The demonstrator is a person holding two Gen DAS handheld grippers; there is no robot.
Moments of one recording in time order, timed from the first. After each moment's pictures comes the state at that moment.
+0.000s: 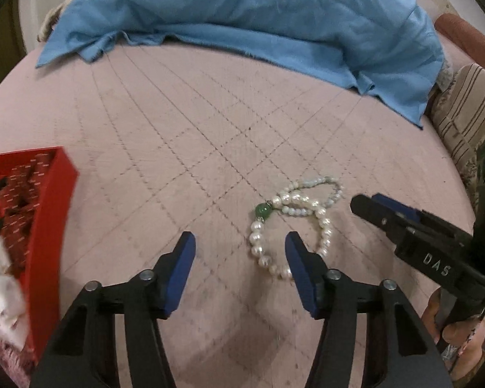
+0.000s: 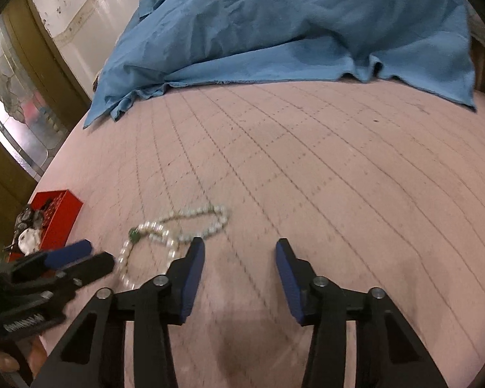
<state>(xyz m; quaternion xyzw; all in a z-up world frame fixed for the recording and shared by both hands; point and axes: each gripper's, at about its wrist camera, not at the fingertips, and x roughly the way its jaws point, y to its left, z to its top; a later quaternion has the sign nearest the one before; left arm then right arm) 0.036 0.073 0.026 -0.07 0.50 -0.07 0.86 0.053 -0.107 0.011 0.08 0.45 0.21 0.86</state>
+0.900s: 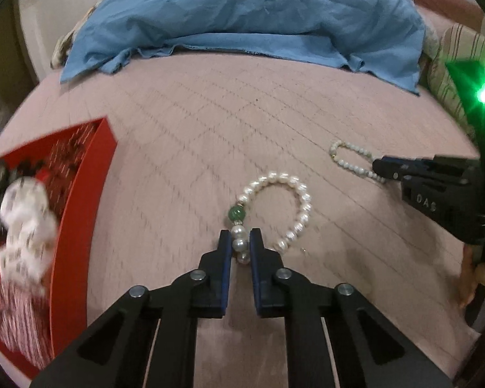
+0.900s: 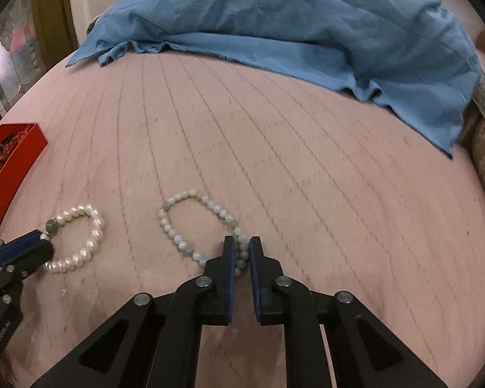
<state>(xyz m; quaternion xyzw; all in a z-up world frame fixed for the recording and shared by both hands) -0.039 0.082 0.030 -0.01 0.47 -0.05 0.88 0.026 -0.079 0.010 -0.08 0.46 0.15 0.87</state>
